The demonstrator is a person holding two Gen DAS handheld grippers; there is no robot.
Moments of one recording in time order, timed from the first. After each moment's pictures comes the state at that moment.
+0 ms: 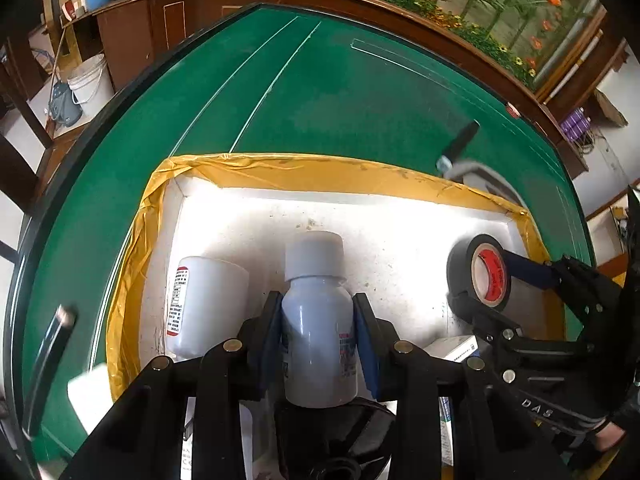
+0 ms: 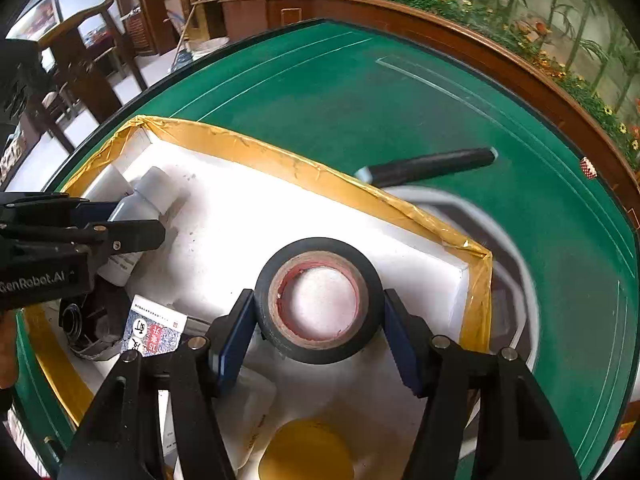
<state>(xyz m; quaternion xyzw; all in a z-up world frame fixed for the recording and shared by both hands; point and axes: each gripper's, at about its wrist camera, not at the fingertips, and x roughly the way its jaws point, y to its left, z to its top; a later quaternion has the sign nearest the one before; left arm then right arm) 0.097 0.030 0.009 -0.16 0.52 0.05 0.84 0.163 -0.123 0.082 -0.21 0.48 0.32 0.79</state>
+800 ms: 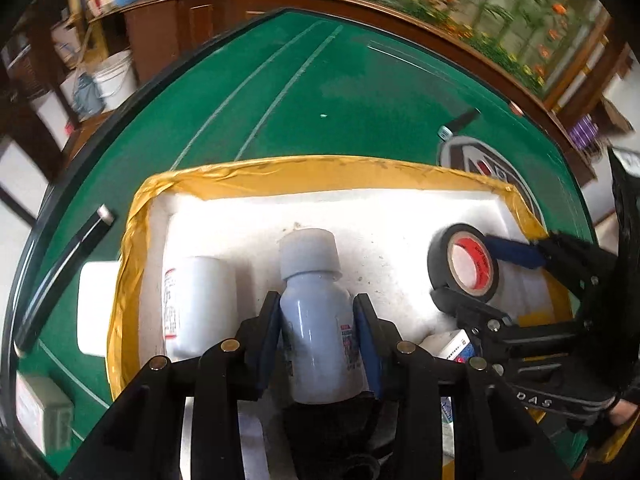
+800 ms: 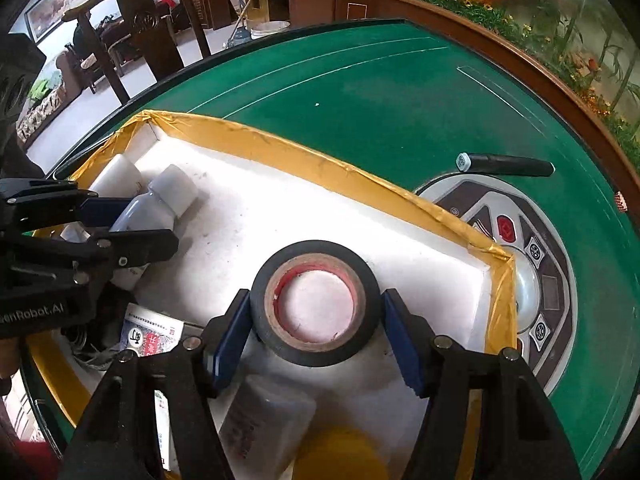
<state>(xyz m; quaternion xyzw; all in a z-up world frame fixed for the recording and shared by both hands) 0.038 0.019 0.006 -0.18 0.50 0.10 0.84 0.122 -0.099 0.075 -0.25 0.47 0.39 0.75</state>
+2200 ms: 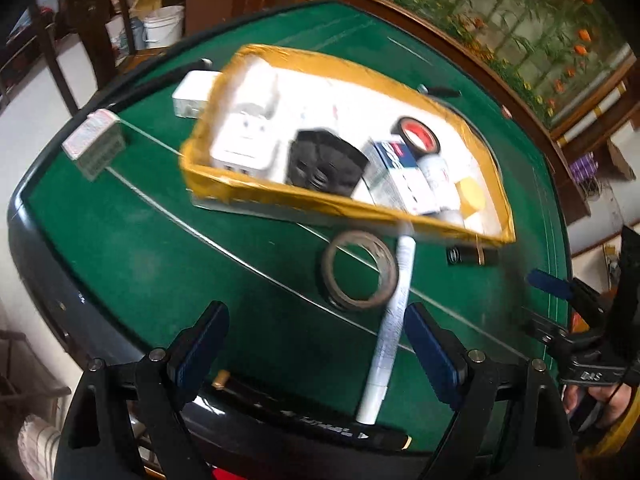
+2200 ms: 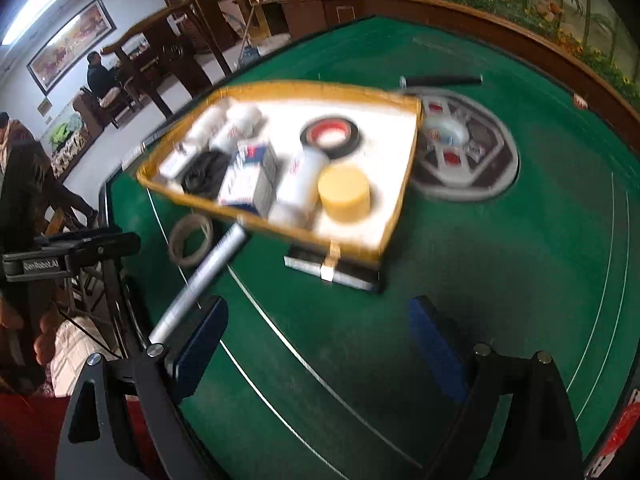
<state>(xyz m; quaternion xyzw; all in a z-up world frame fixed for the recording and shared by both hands) -0.118 -0.056 0.023 -0.25 0.50 0.13 0.82 0.024 -0.258 0.118 -0.16 0.51 0.41 0.74</state>
